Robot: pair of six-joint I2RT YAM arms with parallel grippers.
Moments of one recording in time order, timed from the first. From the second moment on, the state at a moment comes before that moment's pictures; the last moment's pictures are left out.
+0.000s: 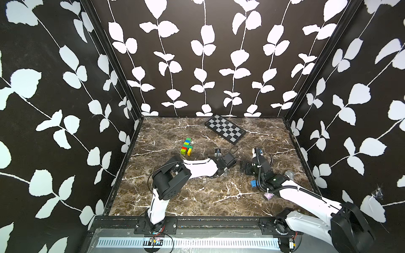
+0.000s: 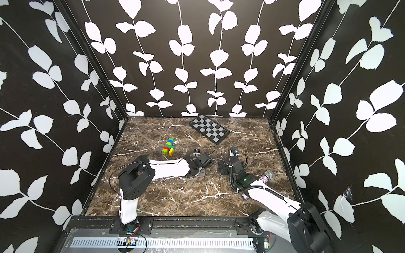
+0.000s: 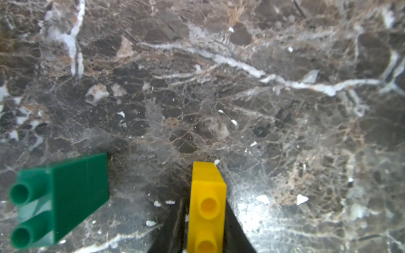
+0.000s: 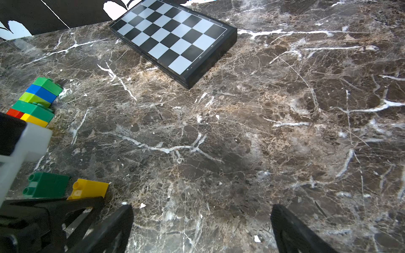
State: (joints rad) left arm -1.01 1.97 1.28 -0.51 -0.37 -0.87; right arm 0.59 1.09 0.49 -0.07 0.32 0.47
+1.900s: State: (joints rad) left arm -1.03 1.54 1.16 -0.59 -0.30 -0.56; right arm 0.54 1.05 0.53 -0.27 0.49 0.52
